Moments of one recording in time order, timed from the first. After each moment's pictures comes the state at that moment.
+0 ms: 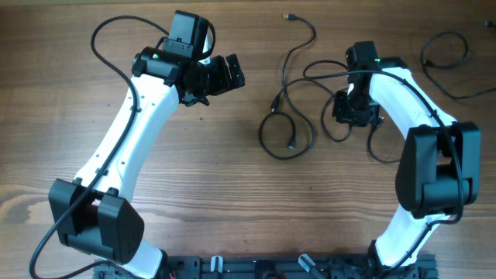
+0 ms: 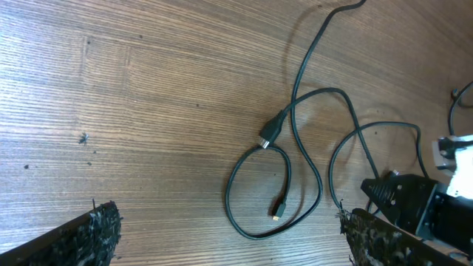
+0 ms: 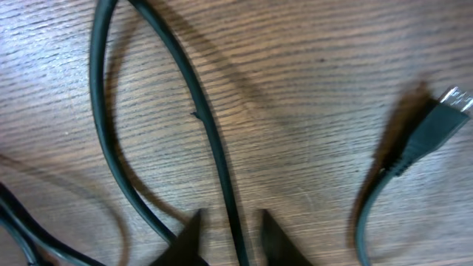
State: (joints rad) left arm -0.31 1.74 1.57 -0.93 0.22 -0.58; right arm 0.10 1.97 1.39 -0.97 0.02 0.33
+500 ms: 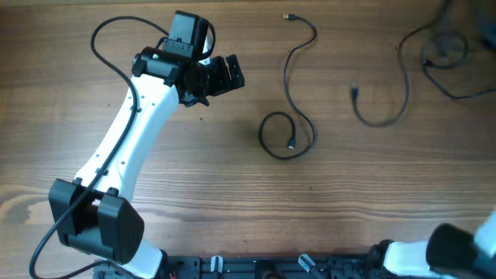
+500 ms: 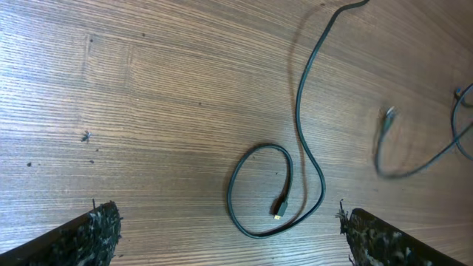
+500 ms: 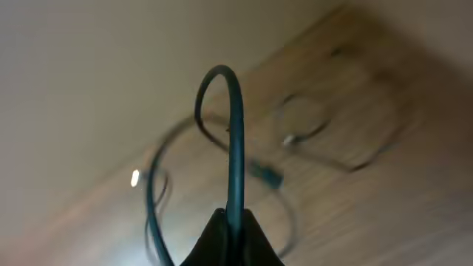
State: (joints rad) left arm -0.31 1.74 1.57 -0.94 0.22 -0.58; right arm -0.45 1.57 2.08 -1.18 -0.18 0.31
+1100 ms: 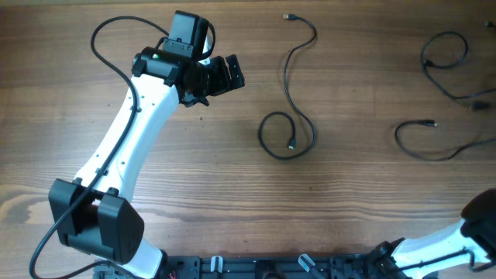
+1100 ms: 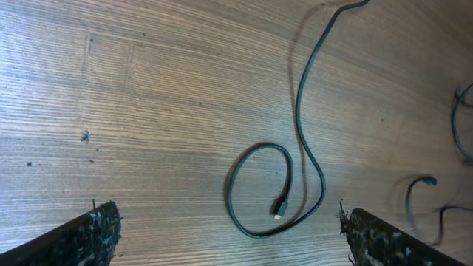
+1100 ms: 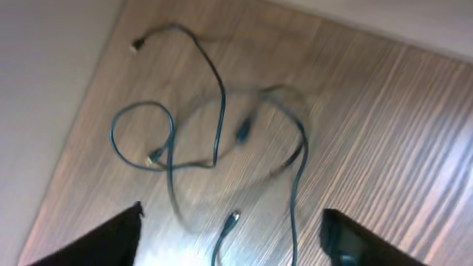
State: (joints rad) left arm -0.31 1.74 1.57 -0.94 0.22 -0.58; right arm -0.84 1.87 2.12 -1.26 -0.15 0.36
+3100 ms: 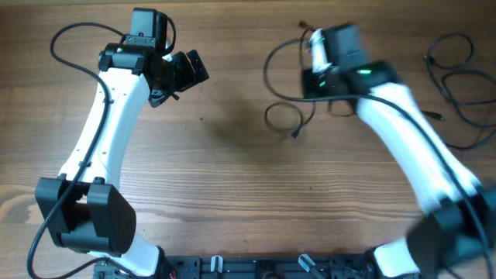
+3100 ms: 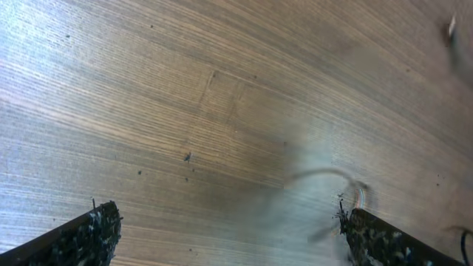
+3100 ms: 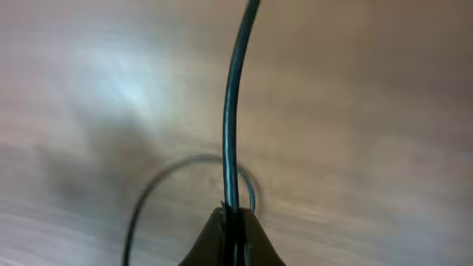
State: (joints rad) left arm -0.13 1.76 1.57 -0.99 0.15 -0.56; right arm 0.30 1.64 1.45 -0.76 -0.05 0.17
